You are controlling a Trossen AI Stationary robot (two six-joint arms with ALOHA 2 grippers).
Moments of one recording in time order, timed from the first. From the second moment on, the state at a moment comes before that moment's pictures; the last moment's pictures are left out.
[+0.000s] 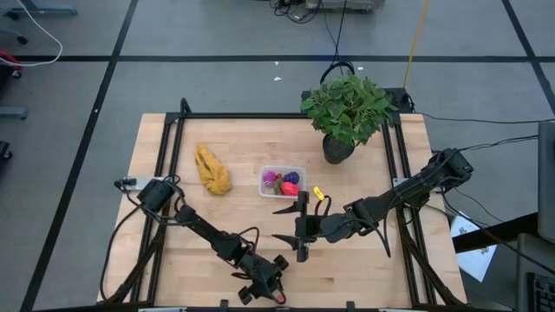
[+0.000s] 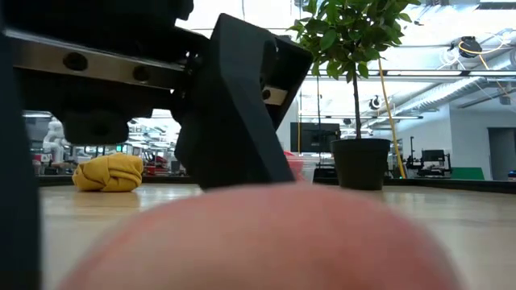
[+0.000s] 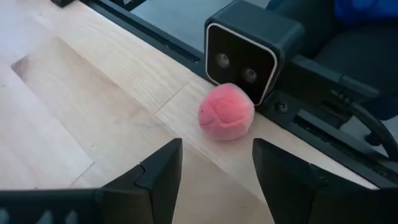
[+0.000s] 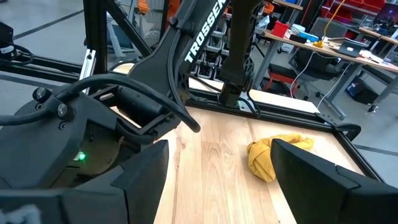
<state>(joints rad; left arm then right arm) -0.56 2.13 1.22 0.25 0.21 0.27 0.46 1.62 1.16 0.16 0.52 -0.07</state>
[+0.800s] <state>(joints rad) -0.55 2.14 1.22 0.29 0.24 0.27 0.46 1.62 1.16 0.17 0.52 -0.07</state>
